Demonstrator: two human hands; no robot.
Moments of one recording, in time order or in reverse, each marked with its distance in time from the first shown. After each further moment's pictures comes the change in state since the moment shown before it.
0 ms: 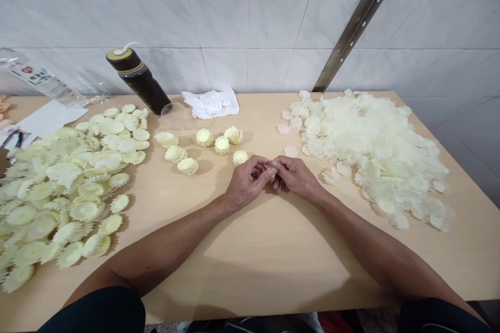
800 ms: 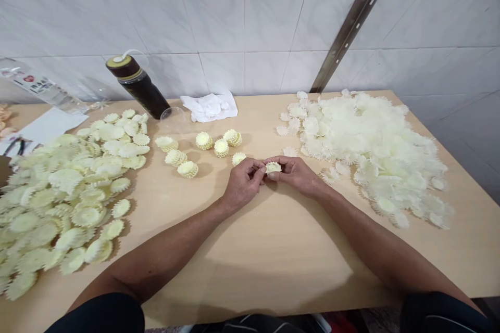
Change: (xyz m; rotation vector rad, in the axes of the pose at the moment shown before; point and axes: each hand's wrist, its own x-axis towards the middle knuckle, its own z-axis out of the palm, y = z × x) left_hand 0.002 -0.007 -0.002 0.002 0.105 -0.131; right_hand 0.007 0.006 -0.012 0.156 -0.121 -0.033
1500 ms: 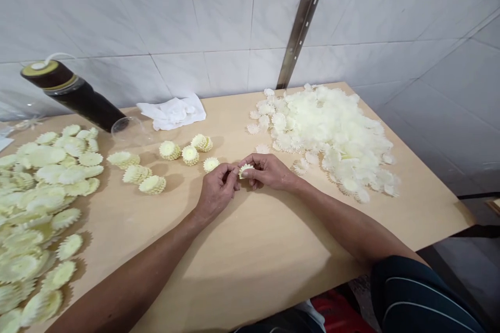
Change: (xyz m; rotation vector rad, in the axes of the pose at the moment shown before) left_hand 0.003 -0.001 -0.006 0.102 -0.070 -0.027; right_hand -0.003 -0.010 0.000 -0.171 0.048 -0.003
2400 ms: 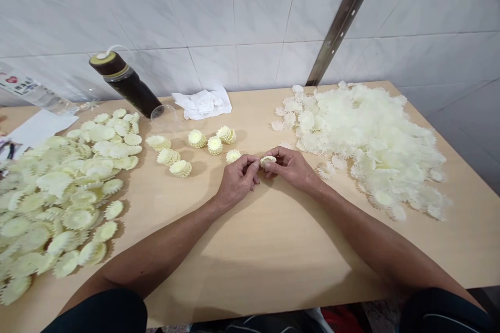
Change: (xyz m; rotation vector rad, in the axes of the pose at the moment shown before) left_hand -0.003 0.006 0.002 -0.103 0.008 -0.017; right_hand 0.001 0.000 0.006 0.071 0.135 -0.058
